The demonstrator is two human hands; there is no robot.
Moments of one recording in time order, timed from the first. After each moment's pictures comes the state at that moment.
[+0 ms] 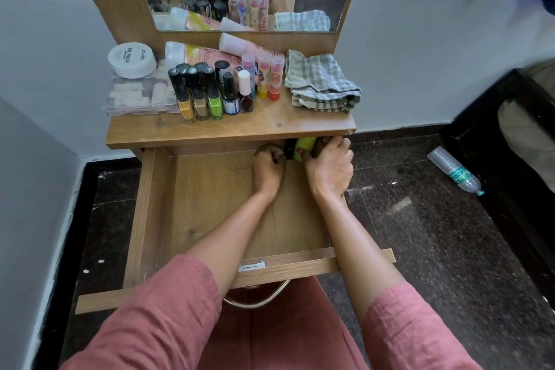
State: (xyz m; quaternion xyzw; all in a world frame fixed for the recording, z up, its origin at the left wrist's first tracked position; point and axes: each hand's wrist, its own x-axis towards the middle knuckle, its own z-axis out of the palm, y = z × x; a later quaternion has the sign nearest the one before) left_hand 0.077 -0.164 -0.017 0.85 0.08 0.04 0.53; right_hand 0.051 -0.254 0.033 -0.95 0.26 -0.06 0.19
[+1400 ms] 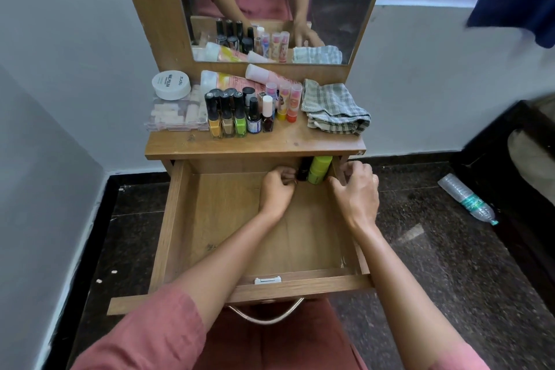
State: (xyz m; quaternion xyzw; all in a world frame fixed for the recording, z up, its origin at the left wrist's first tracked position) left_hand 0.046 -0.147 0.017 0.83 0.08 -0.01 0.55; right_hand 0.013 -0.273 0.058 -0.94 0.19 -0.10 0.27
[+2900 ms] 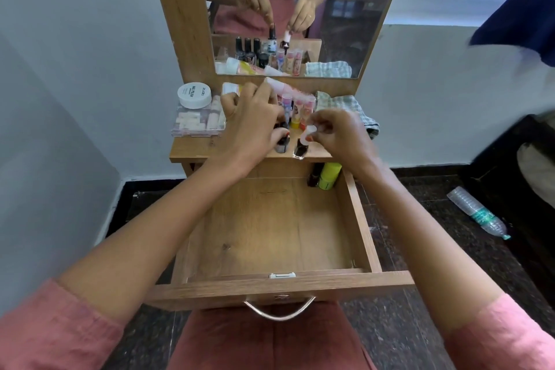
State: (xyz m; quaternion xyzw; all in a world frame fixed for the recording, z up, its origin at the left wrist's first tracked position) left_hand 0.037 -0.071 0.179 0.96 -0.14 0.20 0.13; right_hand 0.042 -0.228 0.169 -0.93 -0.12 -0.10 0.34
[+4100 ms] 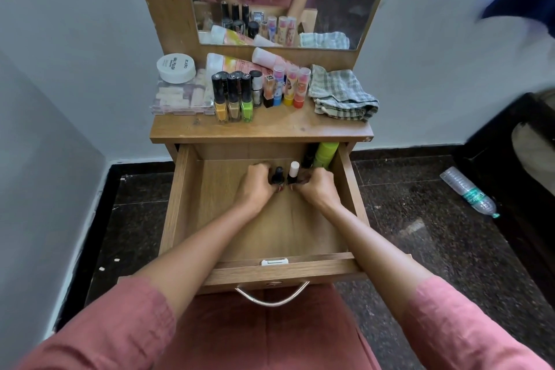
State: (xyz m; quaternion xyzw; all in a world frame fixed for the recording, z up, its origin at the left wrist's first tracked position) left_hand 0.023 -0.098 0.034 0.91 0.03 -0.08 0.40; right_hand 0.027 -0.227 0.022 -0.90 0.14 0.10 0.40
